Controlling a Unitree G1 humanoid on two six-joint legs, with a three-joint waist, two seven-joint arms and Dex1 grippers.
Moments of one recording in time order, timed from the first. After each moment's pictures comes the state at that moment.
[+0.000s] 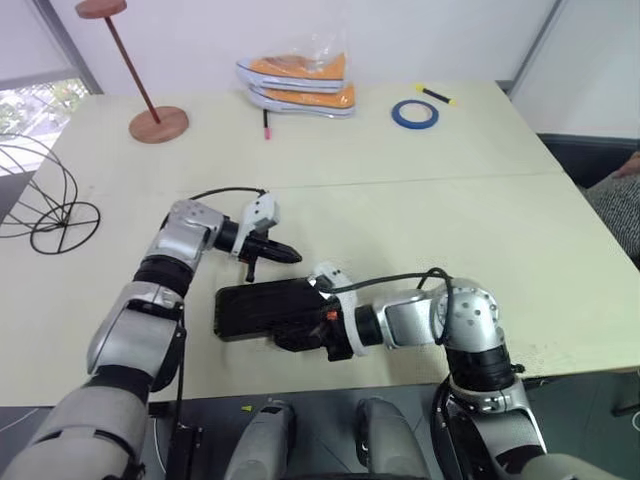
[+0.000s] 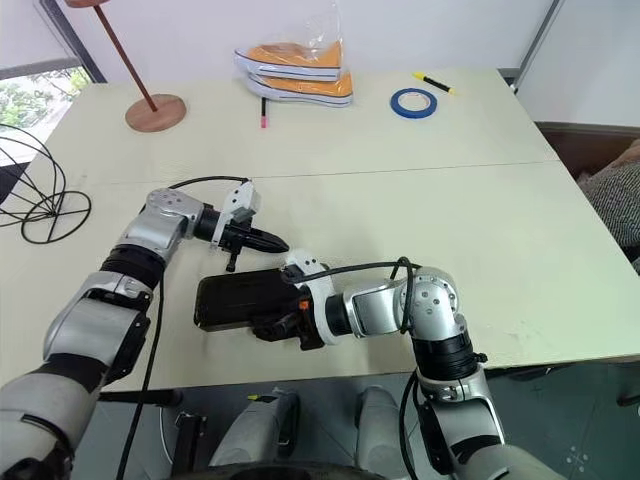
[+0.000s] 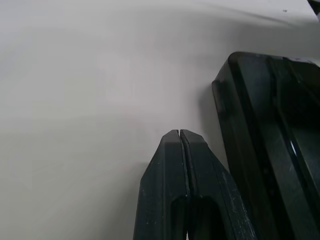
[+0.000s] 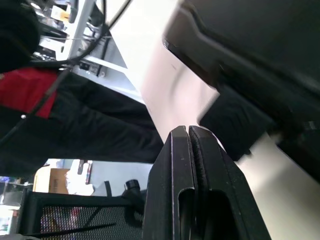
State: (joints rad) left arm -0.96 0.44 -0.23 0.89 -0.07 0.05 -1.49; right arm -0.50 -0.16 0.09 -0.20 1.32 1.61 -0.06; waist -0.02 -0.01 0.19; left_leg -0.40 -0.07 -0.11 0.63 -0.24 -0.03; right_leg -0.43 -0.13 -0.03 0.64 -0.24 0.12
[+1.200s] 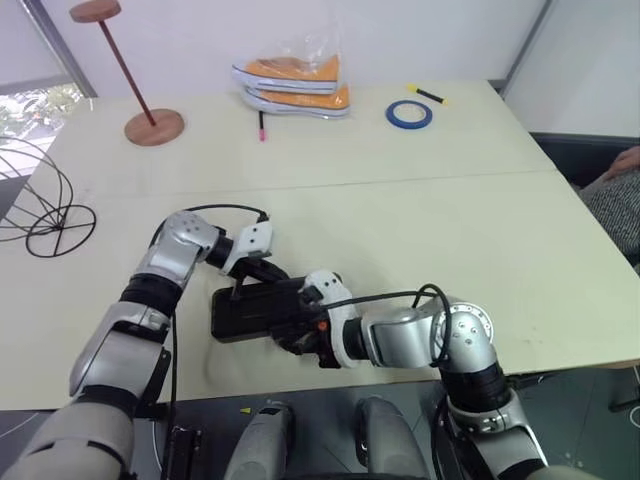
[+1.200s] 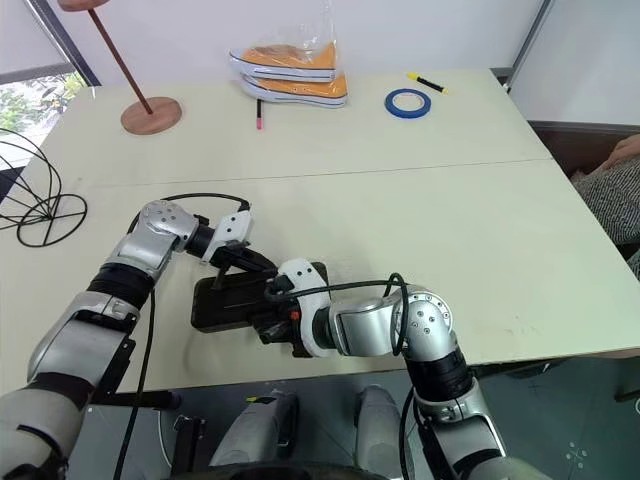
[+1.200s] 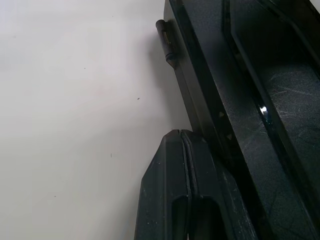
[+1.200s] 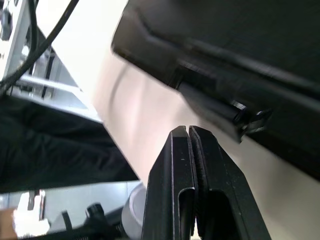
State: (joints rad) left arm -0.84 0.51 -0.29 0.76 0.00 -0.11 -1.53; right arm -0.42 -0.14 0.20 -0.30 1.49 1.43 -0.53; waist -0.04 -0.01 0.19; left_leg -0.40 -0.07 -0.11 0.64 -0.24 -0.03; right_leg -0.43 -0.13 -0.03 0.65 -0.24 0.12
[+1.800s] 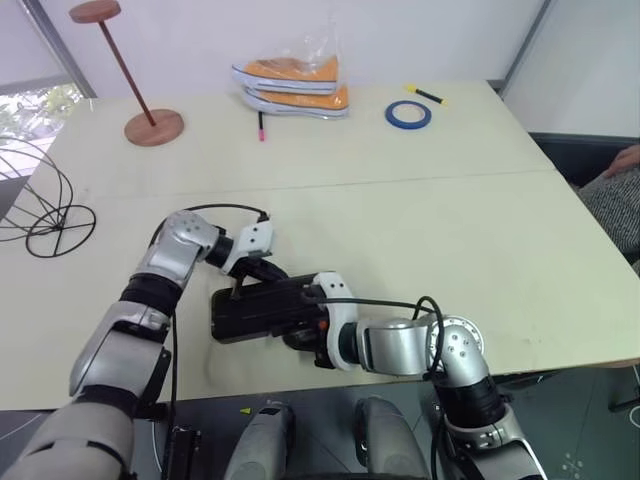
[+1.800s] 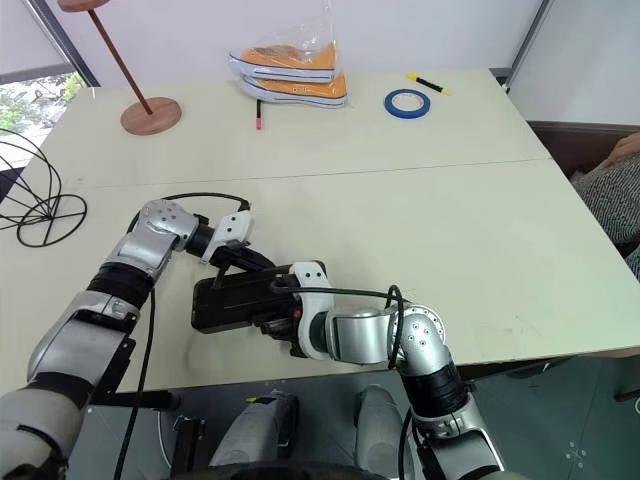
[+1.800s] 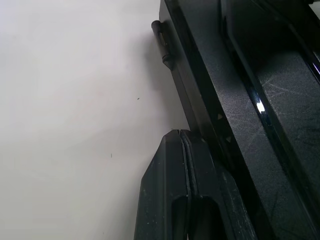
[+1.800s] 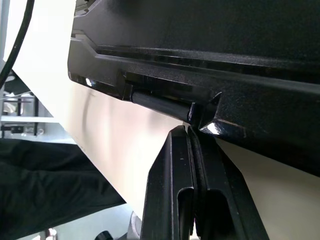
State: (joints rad) left arm -0.84 0.51 -0.29 0.74 0.01 -0.11 -1.52; right arm -0.35 -0.14 0.26 -0.30 1.58 1.27 -0.77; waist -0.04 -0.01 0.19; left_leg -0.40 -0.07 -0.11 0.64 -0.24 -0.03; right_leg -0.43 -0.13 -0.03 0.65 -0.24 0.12
